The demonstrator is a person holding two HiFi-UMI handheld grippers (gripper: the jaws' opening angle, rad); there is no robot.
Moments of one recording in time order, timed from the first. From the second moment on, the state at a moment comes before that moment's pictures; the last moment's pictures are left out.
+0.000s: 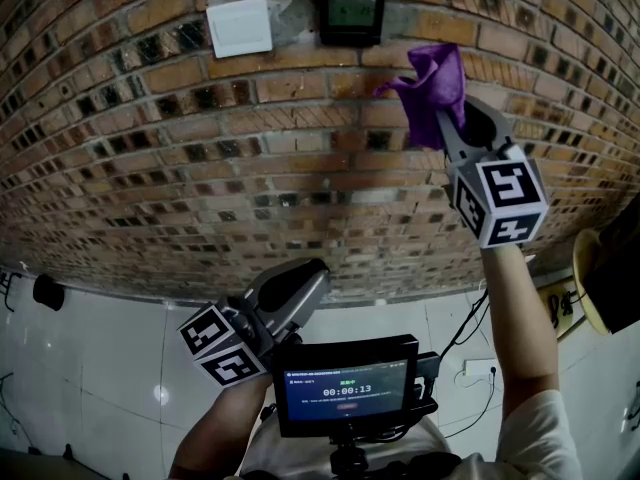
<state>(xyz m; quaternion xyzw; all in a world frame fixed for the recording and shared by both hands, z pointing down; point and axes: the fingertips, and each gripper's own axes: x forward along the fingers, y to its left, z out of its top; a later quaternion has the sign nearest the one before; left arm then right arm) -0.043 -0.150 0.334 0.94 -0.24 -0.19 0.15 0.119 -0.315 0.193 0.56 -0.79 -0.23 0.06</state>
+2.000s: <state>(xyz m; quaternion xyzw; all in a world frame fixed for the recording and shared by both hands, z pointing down) -0.038 -0.157 0.340 0.94 -0.24 -0.19 0.16 0.123 -0.261 0.261 0.55 -0.82 -0.16 0.05</state>
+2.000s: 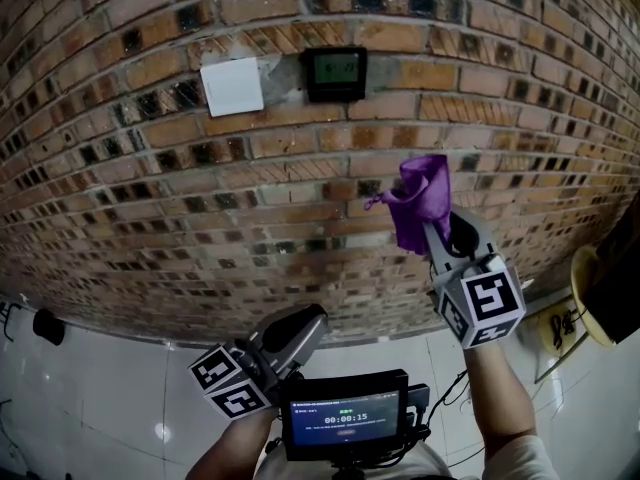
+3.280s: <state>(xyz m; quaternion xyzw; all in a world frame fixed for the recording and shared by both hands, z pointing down) -0.040 -0.159 0.338 0.94 -0.24 -0.19 0.17 0.119 -0.237 0.285 0.54 -0.83 -0.13 0.06</state>
